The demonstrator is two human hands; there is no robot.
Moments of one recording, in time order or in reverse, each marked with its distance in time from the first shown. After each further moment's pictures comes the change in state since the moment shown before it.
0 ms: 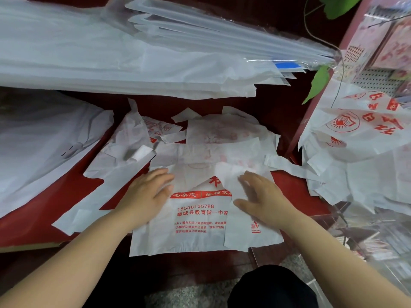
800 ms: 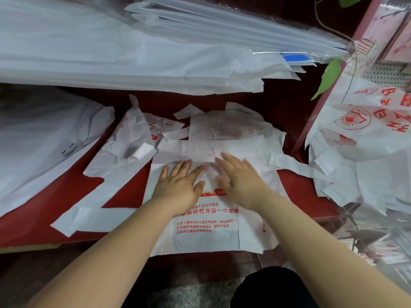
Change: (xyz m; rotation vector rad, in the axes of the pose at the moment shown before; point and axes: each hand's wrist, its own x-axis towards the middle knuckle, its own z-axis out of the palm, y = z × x) left_hand 0.042 0.030 0.033 0.348 -0.147 -0.017; right_hand 0.038 -0.039 0.006 -0.110 -0.034 -0.165
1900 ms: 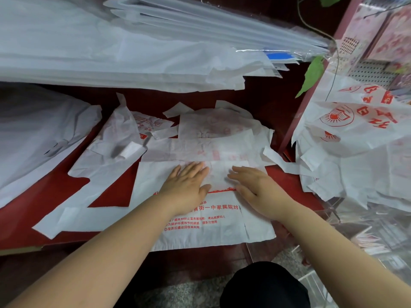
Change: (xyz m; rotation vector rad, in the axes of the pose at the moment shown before) left_hand 0.004 0.028 -0.003 -0.022 -0.094 0.149; right_hand -0.037 0.050 -0.005 0.073 0.080 -0.088
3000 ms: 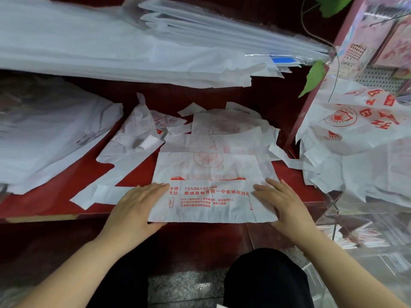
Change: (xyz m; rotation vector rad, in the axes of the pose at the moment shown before) left_hand -0.124 -0.053 0.034 -0.138 0.502 0.033; right_hand -0.065 0.016 0.025 -0.128 0.226 -0.144
